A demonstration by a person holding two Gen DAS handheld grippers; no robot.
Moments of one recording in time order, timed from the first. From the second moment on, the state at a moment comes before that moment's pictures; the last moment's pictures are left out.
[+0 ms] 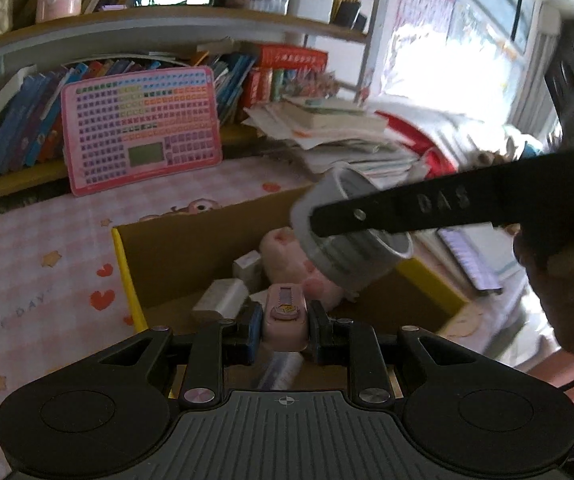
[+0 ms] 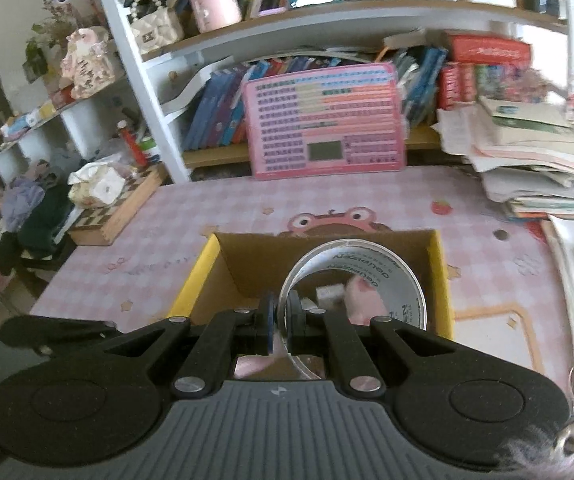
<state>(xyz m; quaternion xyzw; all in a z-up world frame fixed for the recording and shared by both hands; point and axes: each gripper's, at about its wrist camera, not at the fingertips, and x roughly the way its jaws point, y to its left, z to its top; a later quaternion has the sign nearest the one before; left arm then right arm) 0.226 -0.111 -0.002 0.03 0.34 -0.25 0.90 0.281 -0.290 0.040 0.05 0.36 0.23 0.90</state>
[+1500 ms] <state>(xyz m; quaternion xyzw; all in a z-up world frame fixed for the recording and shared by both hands) 0.236 -0.137 -0.013 0.07 0.36 -0.11 0.93 0.351 -0.229 0.007 0.00 0.41 0.37 0.83</state>
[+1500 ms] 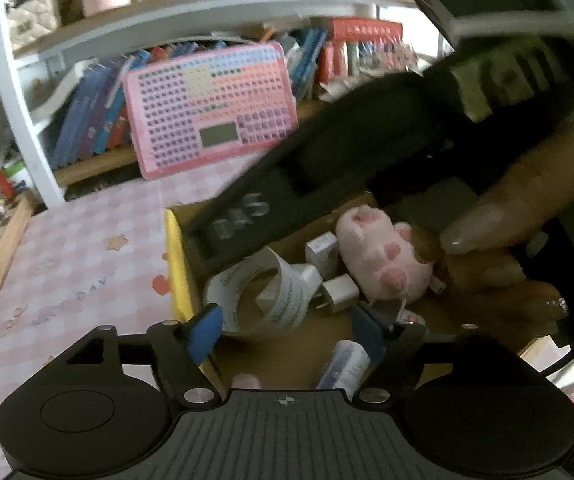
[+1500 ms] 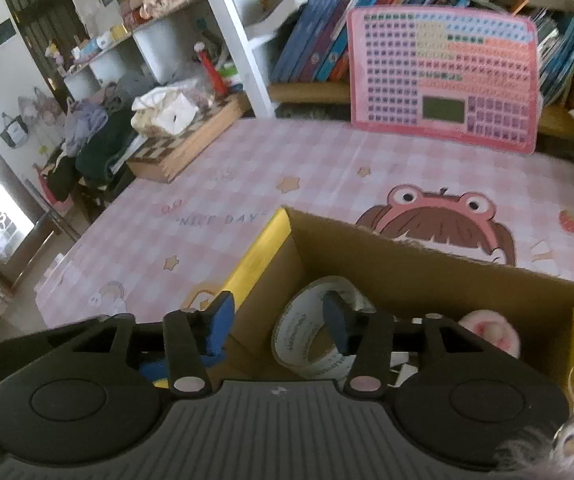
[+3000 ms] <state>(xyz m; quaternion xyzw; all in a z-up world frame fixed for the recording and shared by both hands) 0.042 -0.037 0.016 -0.01 0.23 0.02 0.97 0.117 -0.253 0.009 -0.02 0.30 0.17 0.94</state>
